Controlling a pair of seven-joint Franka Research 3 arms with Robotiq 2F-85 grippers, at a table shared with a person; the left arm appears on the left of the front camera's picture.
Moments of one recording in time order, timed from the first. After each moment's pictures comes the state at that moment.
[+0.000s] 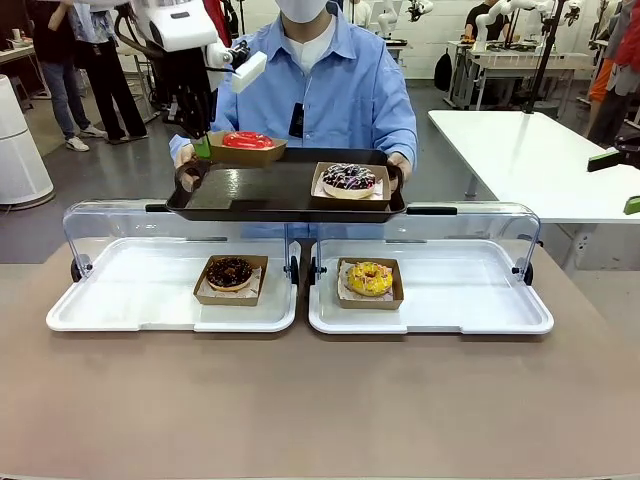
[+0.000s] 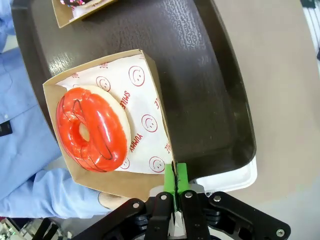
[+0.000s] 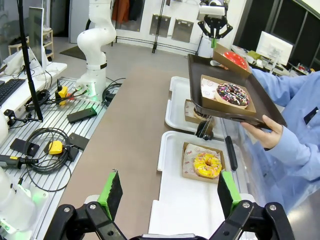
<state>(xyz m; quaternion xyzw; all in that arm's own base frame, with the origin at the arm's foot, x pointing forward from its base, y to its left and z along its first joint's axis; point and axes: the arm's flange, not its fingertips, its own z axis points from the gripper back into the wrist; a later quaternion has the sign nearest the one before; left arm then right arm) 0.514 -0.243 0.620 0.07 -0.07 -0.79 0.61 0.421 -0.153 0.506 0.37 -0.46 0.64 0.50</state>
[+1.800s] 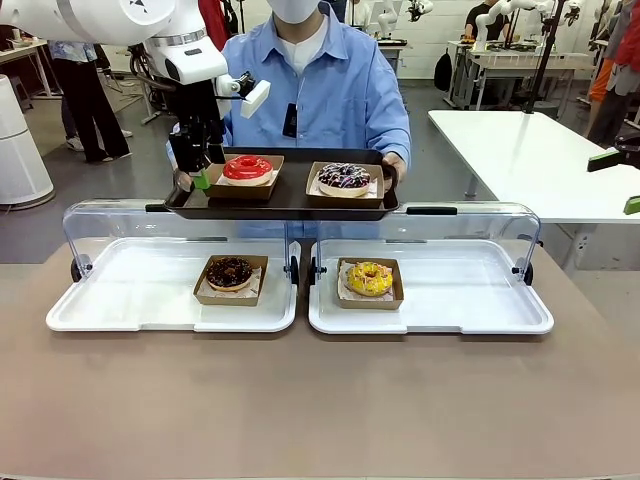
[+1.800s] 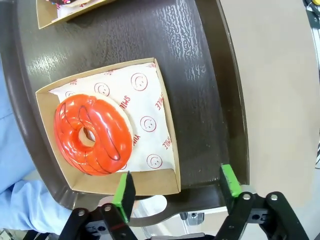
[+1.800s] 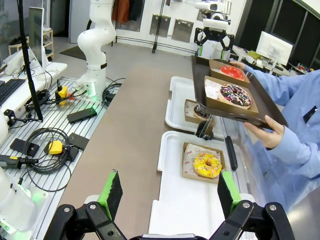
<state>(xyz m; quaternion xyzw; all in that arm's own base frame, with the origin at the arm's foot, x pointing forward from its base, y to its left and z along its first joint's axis) 0.526 -0.243 0.578 0.03 -0.07 -0.76 0.64 0.421 -0.153 0.506 0.37 -0.46 0.64 0.50</state>
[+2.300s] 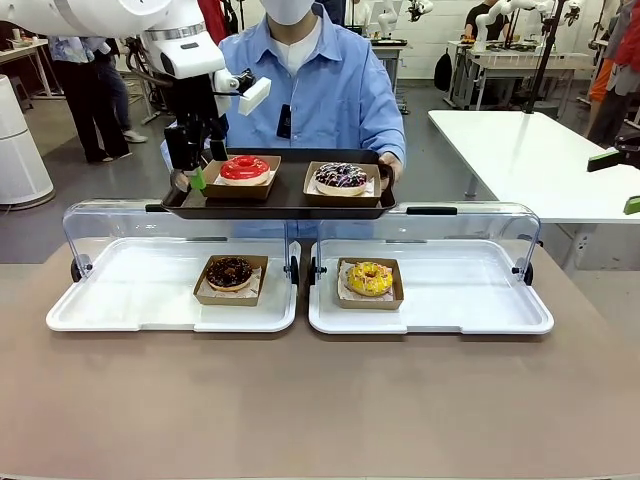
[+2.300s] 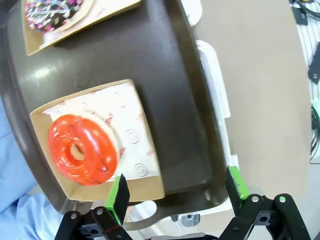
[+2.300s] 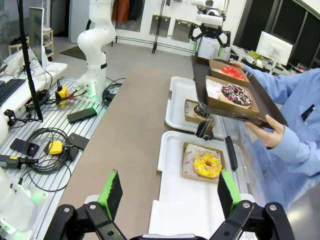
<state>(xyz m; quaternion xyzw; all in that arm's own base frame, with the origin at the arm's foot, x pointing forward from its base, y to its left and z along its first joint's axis) 0.506 -0.246 0.586 0.01 -0.06 -0.78 0.62 0.421 -0.153 0.506 0.37 -0.46 0.64 0.50</state>
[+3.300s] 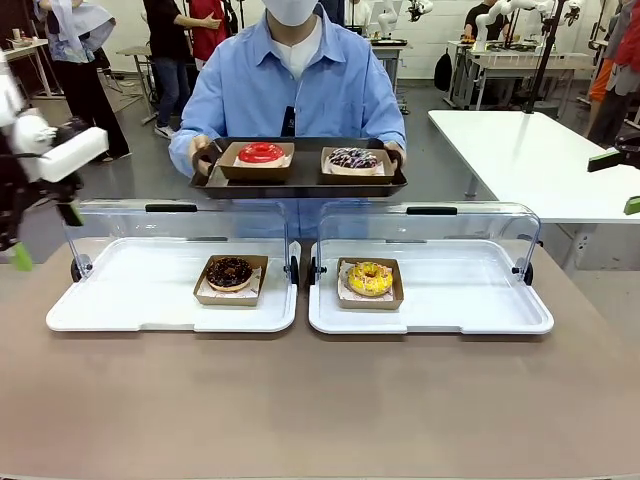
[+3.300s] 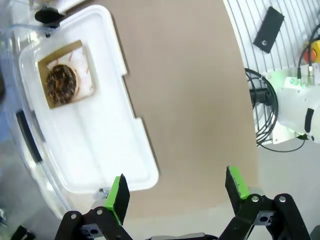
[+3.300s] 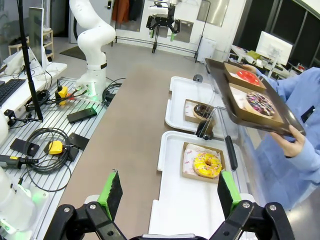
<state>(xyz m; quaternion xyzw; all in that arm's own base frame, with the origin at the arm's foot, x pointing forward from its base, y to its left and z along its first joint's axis) 0.336 -0.071 0.556 0.00 -0.06 -0.77 0.64 0.421 -0.153 0.505 0.37 -0.46 0.64 0.50</state>
